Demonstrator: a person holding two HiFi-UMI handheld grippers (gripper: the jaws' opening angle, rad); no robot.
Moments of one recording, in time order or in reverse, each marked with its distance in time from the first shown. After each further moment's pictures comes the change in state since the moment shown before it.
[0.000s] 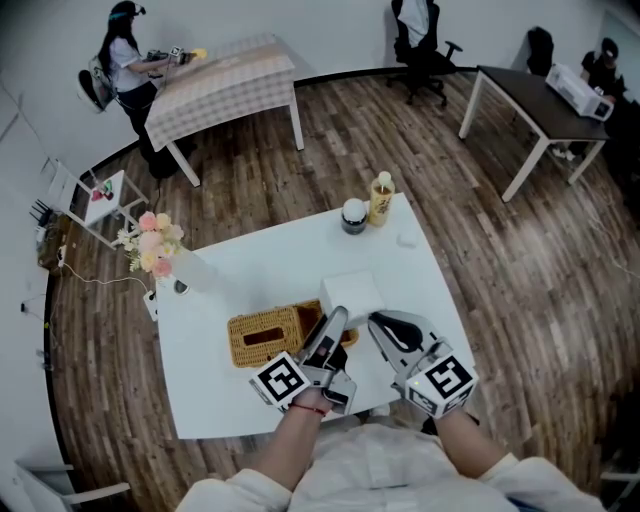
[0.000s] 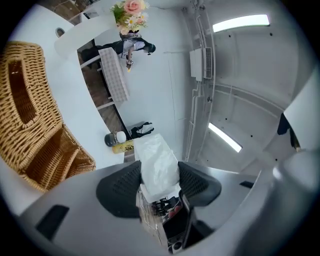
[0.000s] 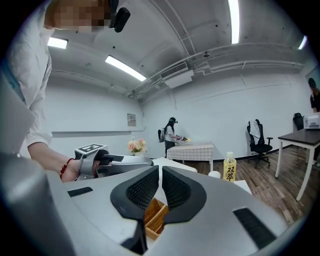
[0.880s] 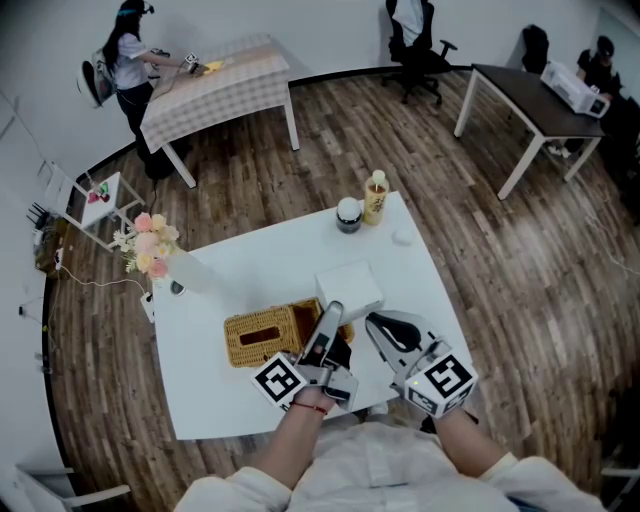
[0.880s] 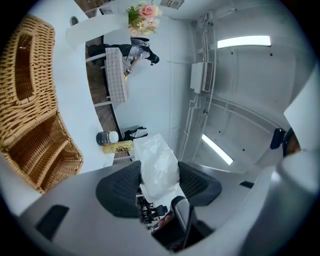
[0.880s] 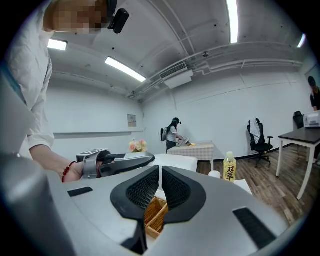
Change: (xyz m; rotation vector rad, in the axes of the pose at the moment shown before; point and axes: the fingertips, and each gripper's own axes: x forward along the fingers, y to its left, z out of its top) left arm 0.005 -0.016 0.008 -0.046 -0.078 -0.124; right arm -0.004 0.002 0.003 0.010 -0.008 0.007
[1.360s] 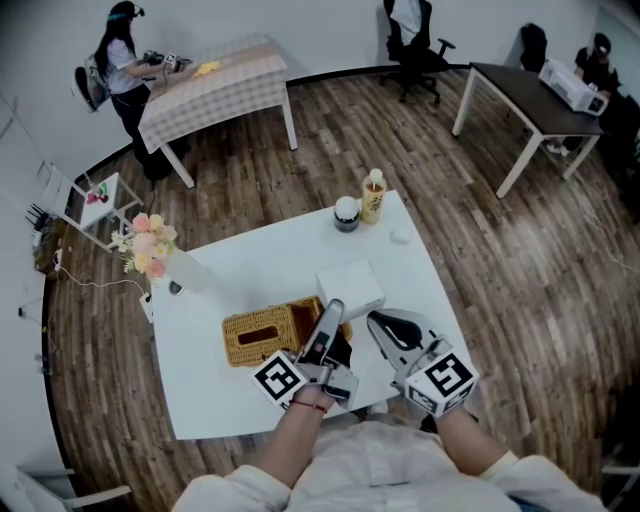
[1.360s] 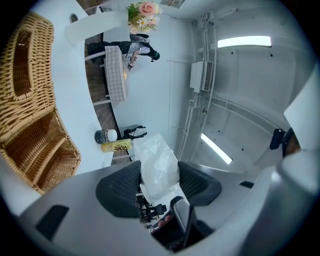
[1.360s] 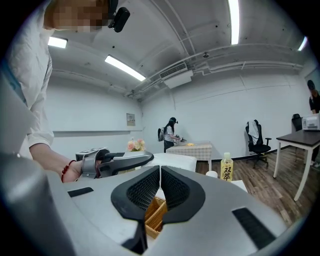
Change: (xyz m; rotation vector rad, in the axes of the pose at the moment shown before) left arm 0.003 -0.003 -0.005 -0.008 0.011 -0.006; right arm -0.006 -0.004 0.000 -0.013 0.015 -0.019
